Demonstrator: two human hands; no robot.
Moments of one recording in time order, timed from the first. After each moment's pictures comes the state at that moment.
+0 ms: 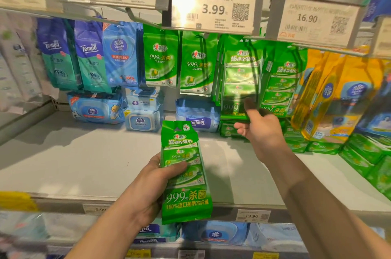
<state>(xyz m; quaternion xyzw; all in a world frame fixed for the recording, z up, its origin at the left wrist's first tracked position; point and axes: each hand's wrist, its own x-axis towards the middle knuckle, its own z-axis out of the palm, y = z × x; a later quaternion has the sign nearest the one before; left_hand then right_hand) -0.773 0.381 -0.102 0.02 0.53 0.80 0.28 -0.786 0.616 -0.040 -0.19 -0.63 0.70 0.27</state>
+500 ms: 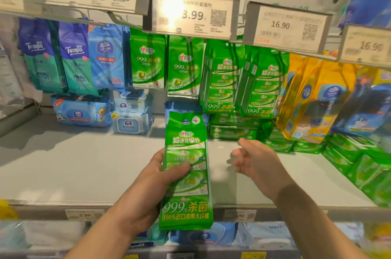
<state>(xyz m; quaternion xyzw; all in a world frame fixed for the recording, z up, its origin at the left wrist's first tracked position) -0.757 0.401 -0.095 0.12 0.50 0.81 0.29 -0.731 0.647 -0.089 -0.20 -0.63 0.74 0.12</state>
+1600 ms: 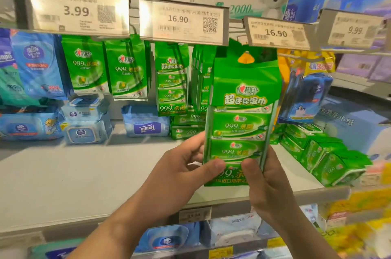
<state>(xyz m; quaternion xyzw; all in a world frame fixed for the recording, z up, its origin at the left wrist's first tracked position) -0.709 0.516 -0.050 0.45 0.61 0.63 0.15 -0.624 0.685 -0.082 0.01 -0.75 0.56 0.35</state>
